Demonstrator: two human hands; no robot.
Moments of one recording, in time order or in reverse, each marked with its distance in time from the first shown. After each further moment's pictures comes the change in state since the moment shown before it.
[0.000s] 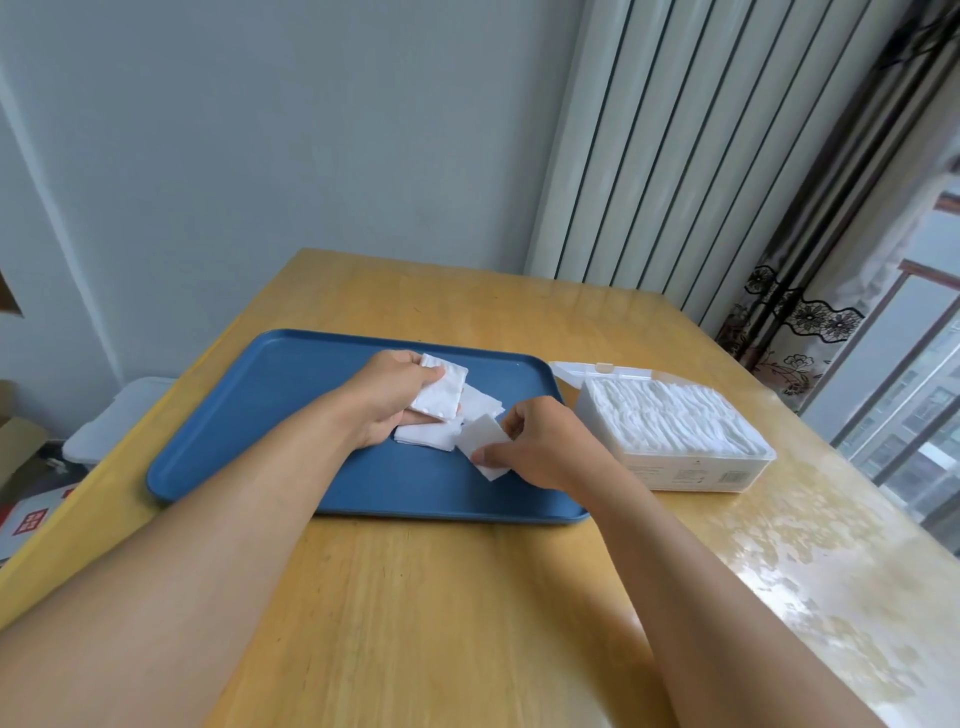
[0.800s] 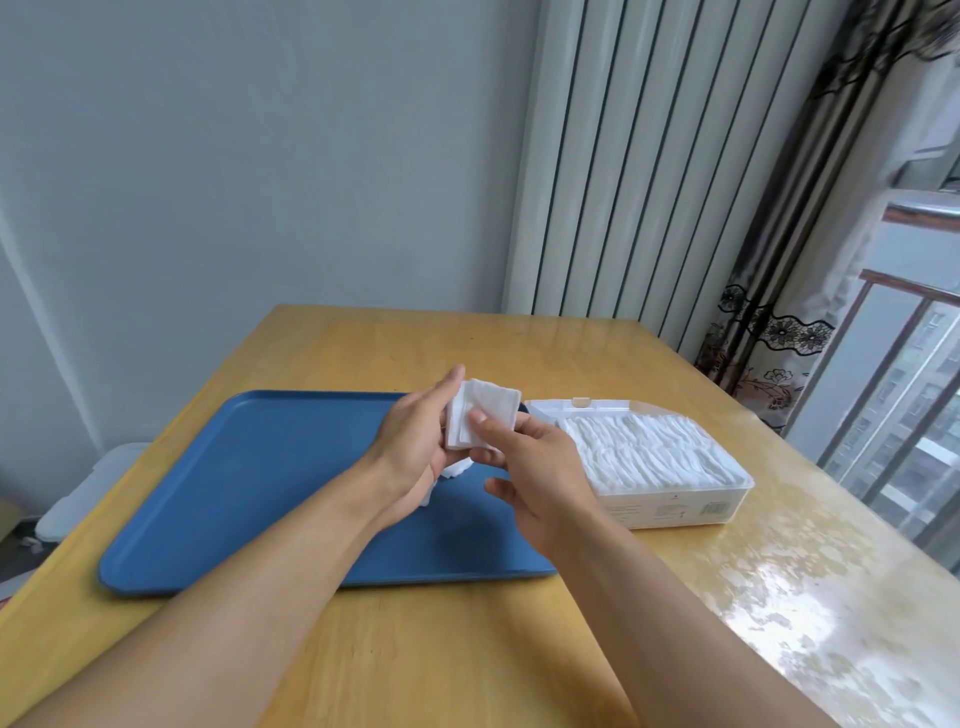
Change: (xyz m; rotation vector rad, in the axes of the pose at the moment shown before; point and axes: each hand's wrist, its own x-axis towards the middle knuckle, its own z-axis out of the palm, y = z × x) left_hand -0.032 0.015 0.055 -0.243 -0.174 0.162; right_hand -0.008 -0.005 -0.003 1.200 0.089 0.043
